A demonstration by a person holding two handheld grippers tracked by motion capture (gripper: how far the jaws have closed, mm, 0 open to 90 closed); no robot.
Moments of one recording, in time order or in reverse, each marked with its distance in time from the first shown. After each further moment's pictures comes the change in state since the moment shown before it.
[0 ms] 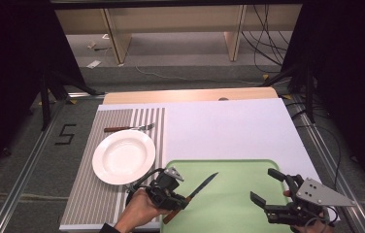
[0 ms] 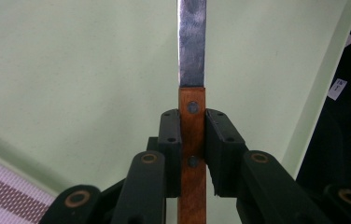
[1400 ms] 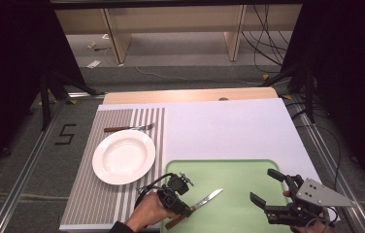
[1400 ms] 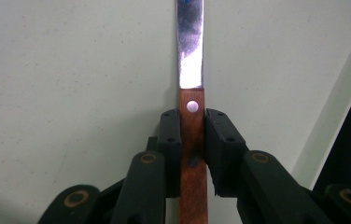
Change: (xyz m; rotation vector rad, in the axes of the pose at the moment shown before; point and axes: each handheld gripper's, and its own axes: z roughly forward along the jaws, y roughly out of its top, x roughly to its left) left arm 0.004 0.005 0.039 0.167 -0.038 -0.076; right arm 0.001 0.000 0.000 -0.002 0.008 -0.001
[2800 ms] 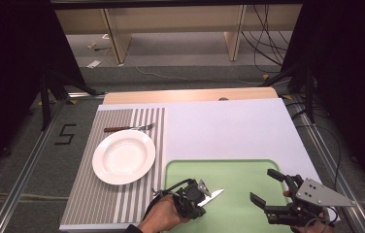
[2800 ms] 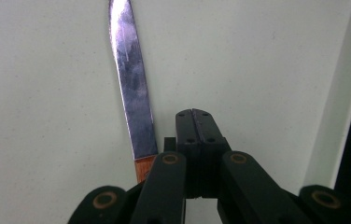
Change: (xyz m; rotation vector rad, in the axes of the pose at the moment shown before) left arm -0.037 0.016 0.018 -0.051 0.092 0.264; right arm 0.000 0.000 0.000 0.003 0.002 -0.003
